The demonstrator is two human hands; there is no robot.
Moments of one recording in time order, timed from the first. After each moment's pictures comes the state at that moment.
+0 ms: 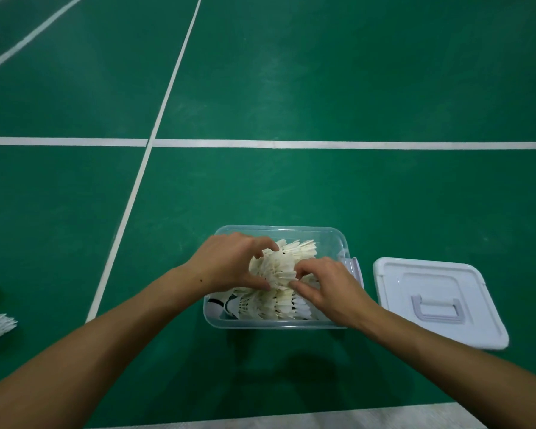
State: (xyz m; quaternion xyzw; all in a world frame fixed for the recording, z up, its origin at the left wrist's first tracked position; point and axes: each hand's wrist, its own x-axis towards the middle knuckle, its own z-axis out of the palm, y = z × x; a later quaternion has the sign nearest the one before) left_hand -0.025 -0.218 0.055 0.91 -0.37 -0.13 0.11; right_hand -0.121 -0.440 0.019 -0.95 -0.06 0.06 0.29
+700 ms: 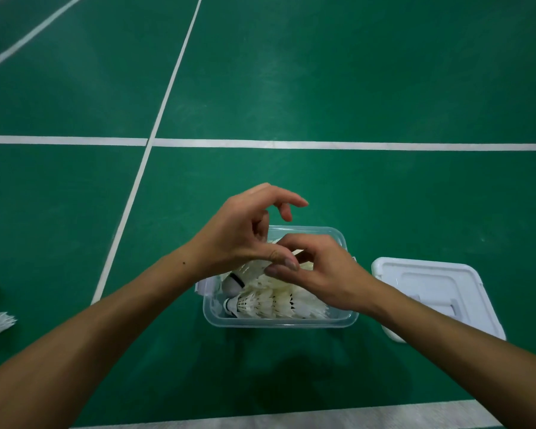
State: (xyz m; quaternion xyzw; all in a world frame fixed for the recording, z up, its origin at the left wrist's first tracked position) left_hand -0.024 -0.224 0.107 0.76 -0.43 -0.06 0.49; right_hand -0.107 -0.420 0.092 -0.85 -0.16 0.07 0.50
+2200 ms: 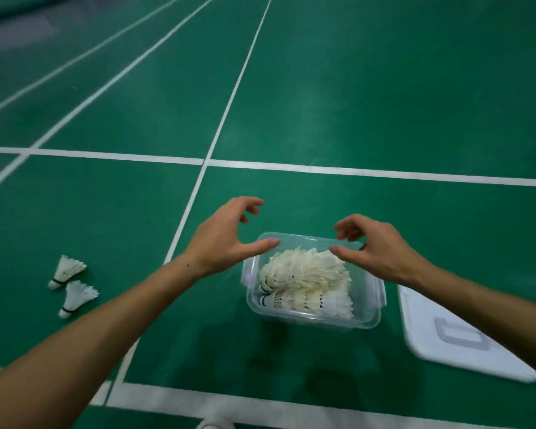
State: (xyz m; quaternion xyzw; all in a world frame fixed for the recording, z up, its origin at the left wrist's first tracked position) left_hand -0.057 -0.140 0.124 0.91 -0.23 0.02 0.34; right_hand -0.096 -0.459 0.124 -0.95 -0.06 0.05 0.30
